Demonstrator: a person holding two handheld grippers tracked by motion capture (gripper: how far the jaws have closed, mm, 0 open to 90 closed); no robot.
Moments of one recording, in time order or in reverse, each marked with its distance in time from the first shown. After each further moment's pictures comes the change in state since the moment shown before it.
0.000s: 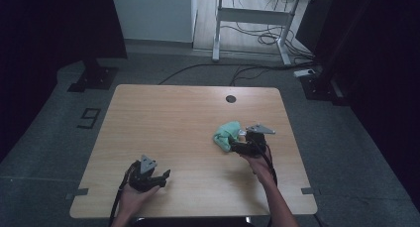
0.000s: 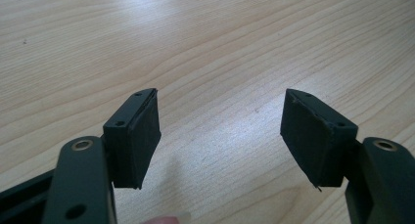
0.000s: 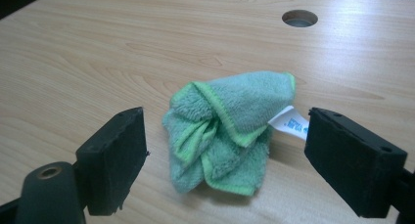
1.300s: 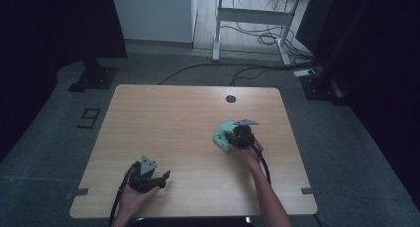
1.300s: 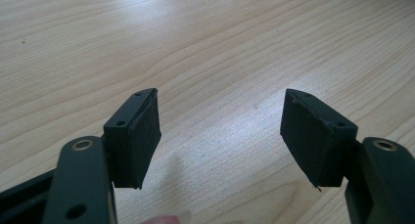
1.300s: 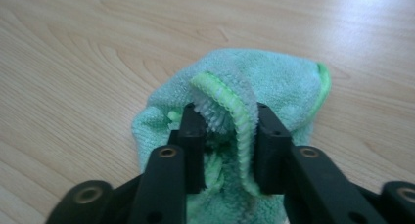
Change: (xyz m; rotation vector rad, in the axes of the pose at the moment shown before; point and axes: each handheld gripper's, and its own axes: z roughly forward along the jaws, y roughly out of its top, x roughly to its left) left arm -0.001 -0.002 0.000 0.003 -0.001 0.011; right arm -0.006 -0.001 0.069 0.128 0.023 -0.063
